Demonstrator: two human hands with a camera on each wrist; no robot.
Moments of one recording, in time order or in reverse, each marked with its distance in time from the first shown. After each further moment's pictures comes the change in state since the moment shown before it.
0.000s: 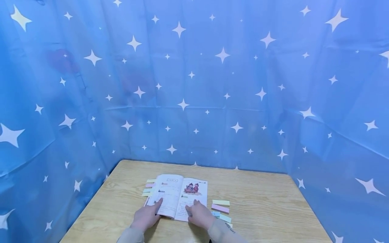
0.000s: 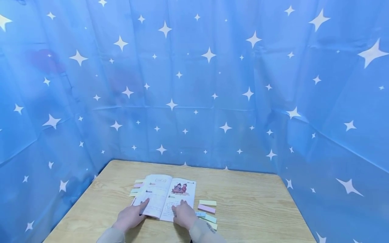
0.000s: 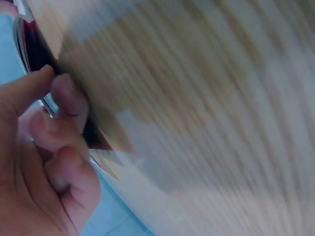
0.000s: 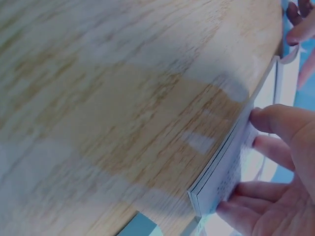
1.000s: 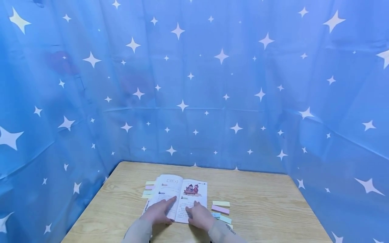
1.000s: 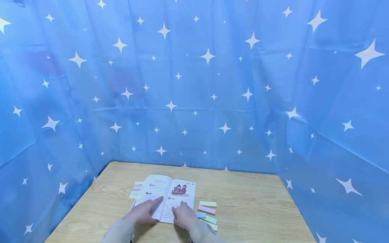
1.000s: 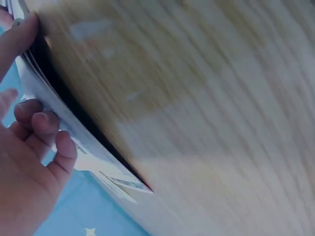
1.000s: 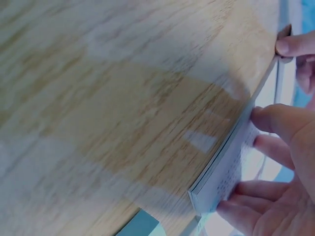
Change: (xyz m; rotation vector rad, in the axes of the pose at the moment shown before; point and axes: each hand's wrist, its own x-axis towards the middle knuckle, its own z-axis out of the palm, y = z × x) left_hand 0.030 0.018 0.005 -0.190 -0.137 0.267; right_hand -0.002 0.000 -0.001 -0.085 0.043 -0.065
